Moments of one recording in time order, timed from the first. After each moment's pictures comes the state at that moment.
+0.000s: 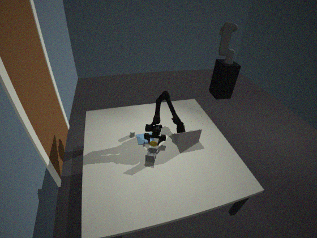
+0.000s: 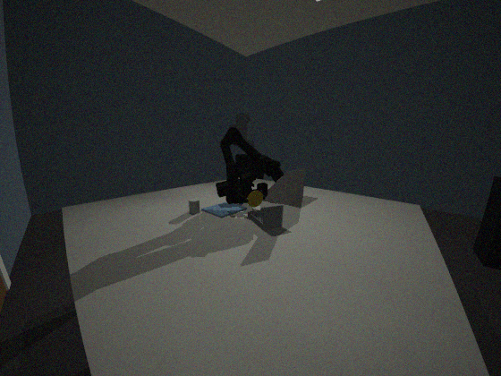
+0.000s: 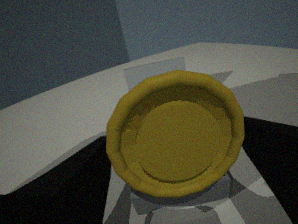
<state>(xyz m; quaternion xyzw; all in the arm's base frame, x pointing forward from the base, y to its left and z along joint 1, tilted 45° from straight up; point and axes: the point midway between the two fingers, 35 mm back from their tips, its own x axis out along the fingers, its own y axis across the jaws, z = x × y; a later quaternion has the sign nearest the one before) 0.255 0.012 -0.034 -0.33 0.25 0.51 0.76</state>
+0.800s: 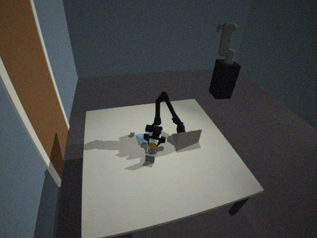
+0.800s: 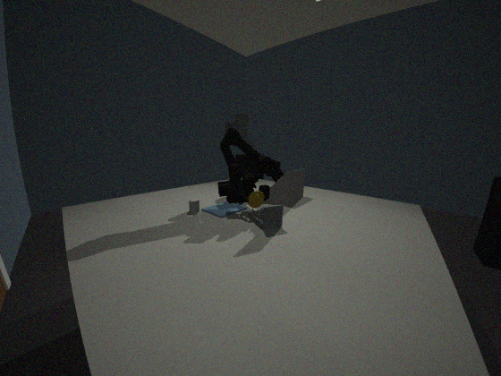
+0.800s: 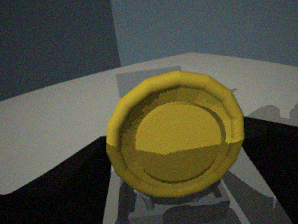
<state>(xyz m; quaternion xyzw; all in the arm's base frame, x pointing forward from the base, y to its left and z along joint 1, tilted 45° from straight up) 0.262 0.021 -0.042 -0.36 0.21 0.50 0.76</state>
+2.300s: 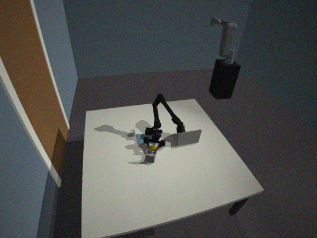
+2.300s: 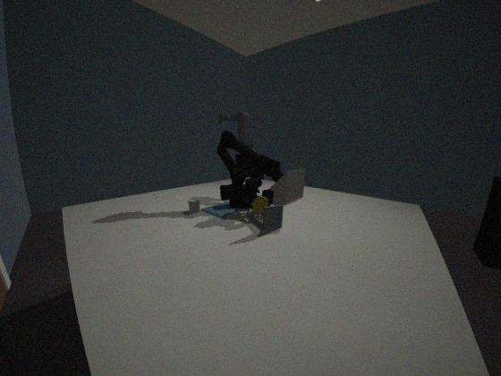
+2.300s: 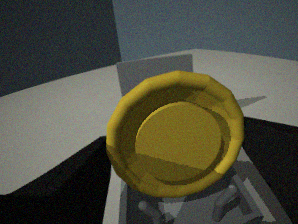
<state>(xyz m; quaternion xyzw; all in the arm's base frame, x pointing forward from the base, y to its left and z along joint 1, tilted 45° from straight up) 0.269 0.028 -0.070 -0.36 0.22 0.50 0.75</state>
